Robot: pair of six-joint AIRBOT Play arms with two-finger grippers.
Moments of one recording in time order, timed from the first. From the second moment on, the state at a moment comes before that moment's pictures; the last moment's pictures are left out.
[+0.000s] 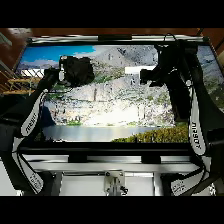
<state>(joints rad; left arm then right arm) -0.16 -1.99 1.81 1.65 -0.79 -1.72 0.17 -1.73 1.91 1.80 -1.47 -1.39</state>
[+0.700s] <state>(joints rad) -0.42 -1.30 1.93 1.59 -1.10 -1.61 0.17 -1.28 1.96 1.74 -1.45 -1.40</state>
